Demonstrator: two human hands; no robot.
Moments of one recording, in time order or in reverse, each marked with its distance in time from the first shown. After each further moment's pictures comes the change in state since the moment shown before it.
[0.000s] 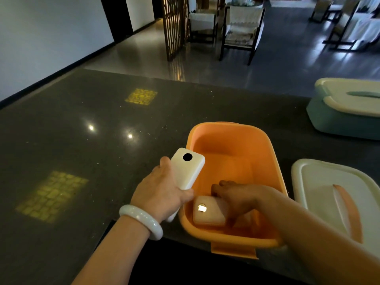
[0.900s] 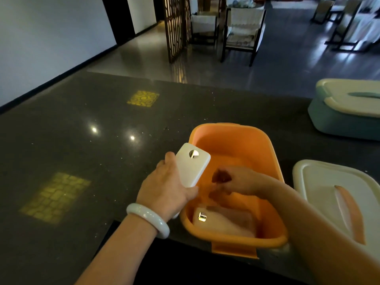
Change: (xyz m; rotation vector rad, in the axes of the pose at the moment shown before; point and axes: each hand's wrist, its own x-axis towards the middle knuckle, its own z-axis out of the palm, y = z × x) left_hand -0.002 0.008 -0.003 0.048 0.099 0.067; right_hand -0.018 0.002 -0.019 0.607 0.337 -0.125
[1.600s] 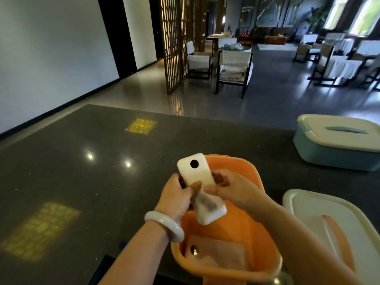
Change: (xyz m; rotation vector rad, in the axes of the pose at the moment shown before) left_hand 0.022 0.038 0.002 -1.129 -0.124 -0.161; right_hand -0.029 -0.042 -0.019 0.301 0.387 -0.131
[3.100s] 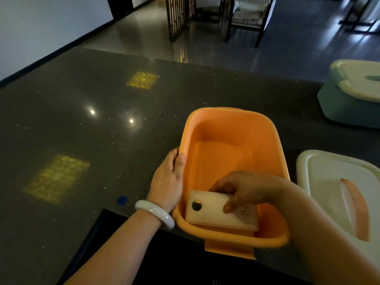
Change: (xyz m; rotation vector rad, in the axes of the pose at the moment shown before) left_hand 0.019 -0.074 -0.021 0.548 0.108 0.142; right_hand 0.007 0.057 0.007 -0.445 -0.778 0.260
